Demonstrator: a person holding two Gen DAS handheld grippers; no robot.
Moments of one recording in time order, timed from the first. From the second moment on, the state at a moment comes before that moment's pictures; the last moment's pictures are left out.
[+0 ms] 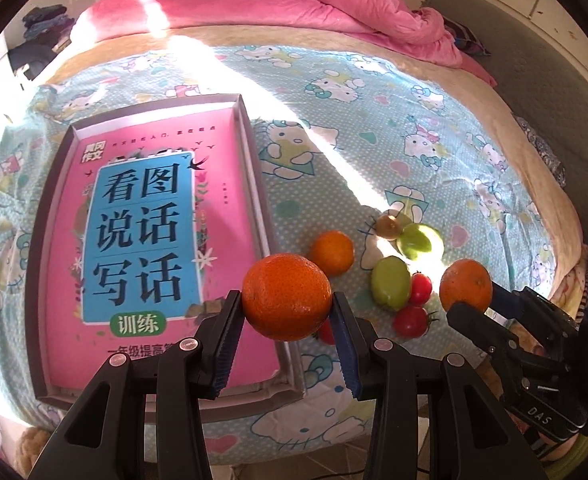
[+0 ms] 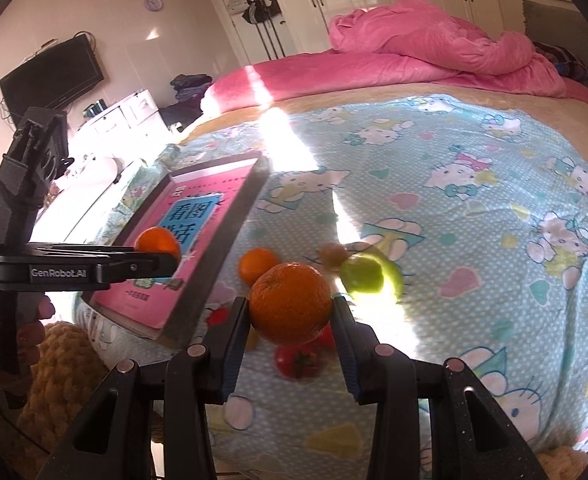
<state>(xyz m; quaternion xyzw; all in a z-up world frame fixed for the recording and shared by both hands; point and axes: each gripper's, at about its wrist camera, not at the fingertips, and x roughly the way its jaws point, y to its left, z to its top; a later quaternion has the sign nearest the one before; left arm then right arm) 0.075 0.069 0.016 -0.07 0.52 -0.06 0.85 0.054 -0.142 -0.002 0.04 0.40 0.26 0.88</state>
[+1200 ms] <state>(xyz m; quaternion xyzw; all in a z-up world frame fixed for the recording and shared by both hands) 0.033 0.165 -0.005 -0.09 0.53 0.04 0.84 0.044 0.008 -0.012 -0.05 0.42 0.36 0.83</state>
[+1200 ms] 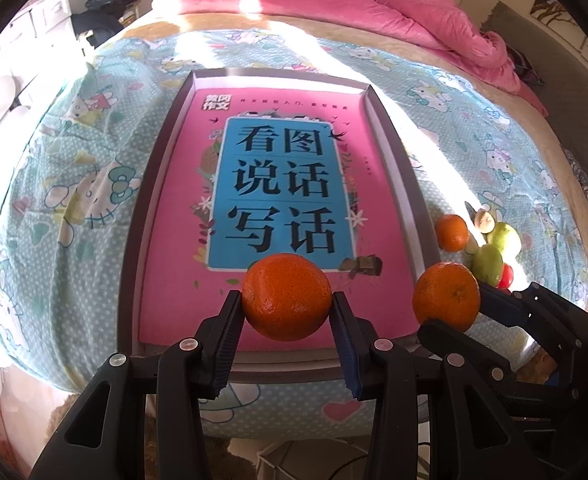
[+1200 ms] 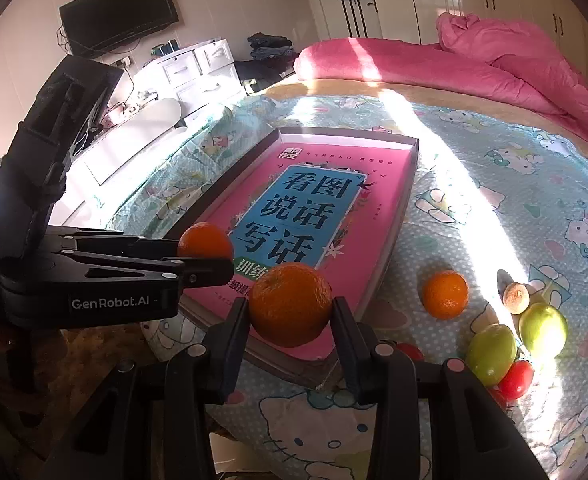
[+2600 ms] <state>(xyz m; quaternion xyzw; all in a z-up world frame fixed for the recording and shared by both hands) 0.033 0.201 -0.035 -0.13 0.56 0.08 0.82 0.039 0.017 -0.038 -0.06 0.46 0.36 0.81</state>
